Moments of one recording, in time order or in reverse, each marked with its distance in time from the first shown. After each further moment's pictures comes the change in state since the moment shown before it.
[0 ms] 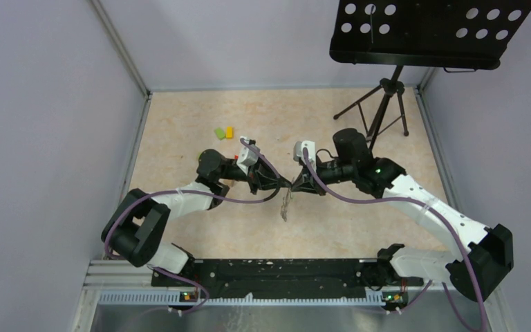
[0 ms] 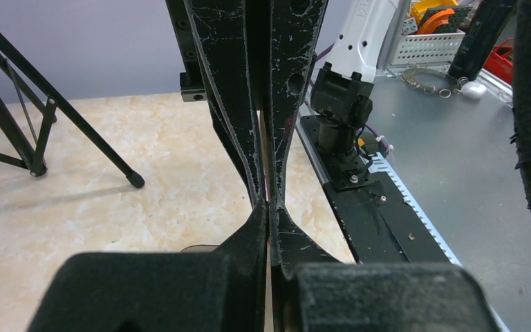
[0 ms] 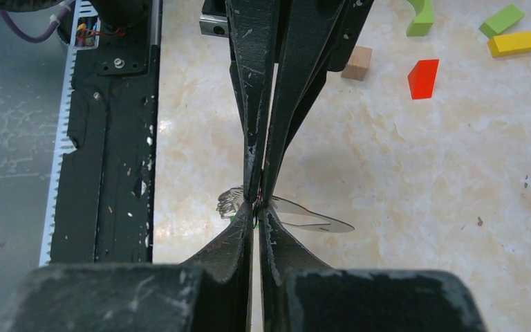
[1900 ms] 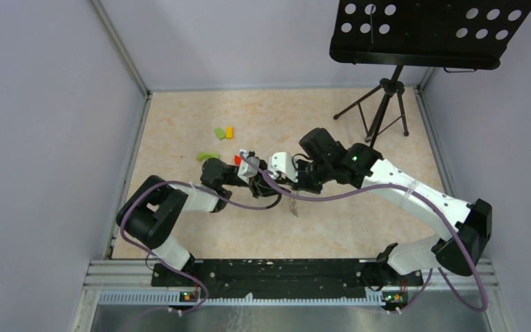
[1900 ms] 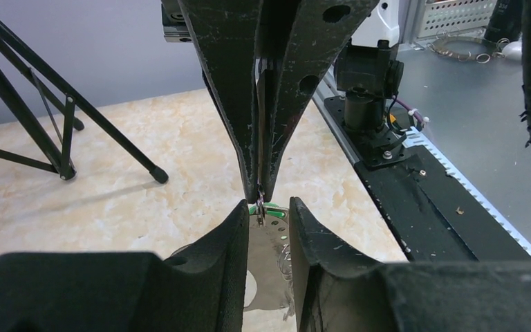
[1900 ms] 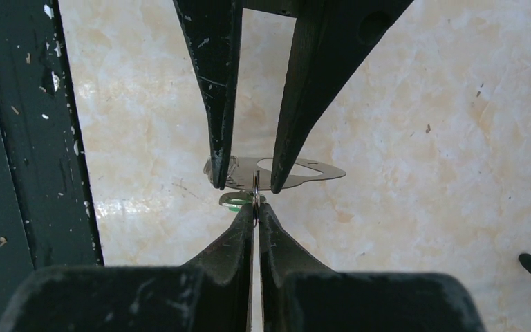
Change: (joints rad) left arm 0.001 0.153 -0.071 0.262 -0.001 0.099; right arm 0.206 0.199 0.309 -0.444 0.498 -0.209
